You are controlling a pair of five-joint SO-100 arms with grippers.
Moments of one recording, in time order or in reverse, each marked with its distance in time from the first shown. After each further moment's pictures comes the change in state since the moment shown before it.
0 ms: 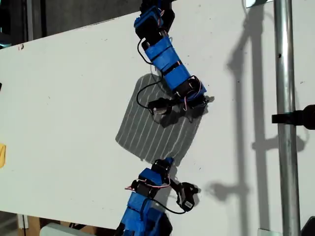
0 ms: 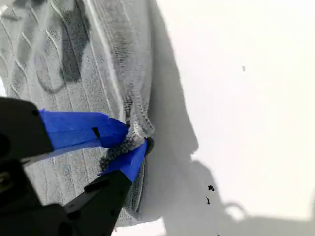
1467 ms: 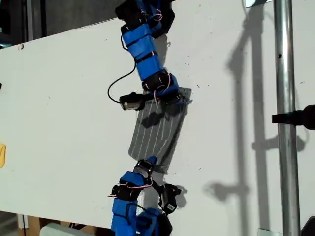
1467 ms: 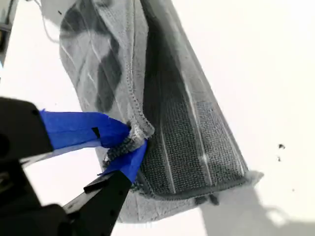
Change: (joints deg) arm 0 -12.0 8.4 -4.4 11.2 14.2; arm 1 12.0 27.5 20.8 0.9 -10.5
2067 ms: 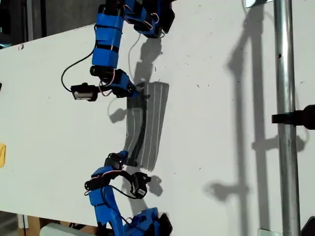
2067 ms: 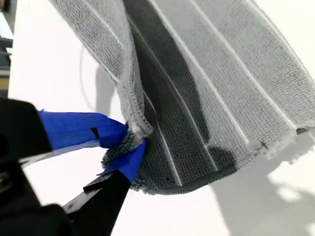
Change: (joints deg) arm 0 -24.5 -13.9 -20.6 7.2 21.3; arm 1 33.8 18.0 13.7 1.2 -33.0
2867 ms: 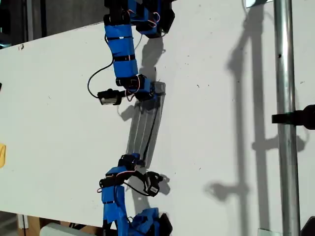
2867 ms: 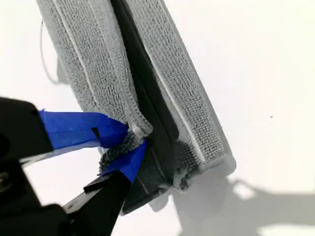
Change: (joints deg) arm 0 6.0 1.4 18.7 -11.6 -9.6; arm 1 -13.0 -9.6 12.6 -12.2 13.7
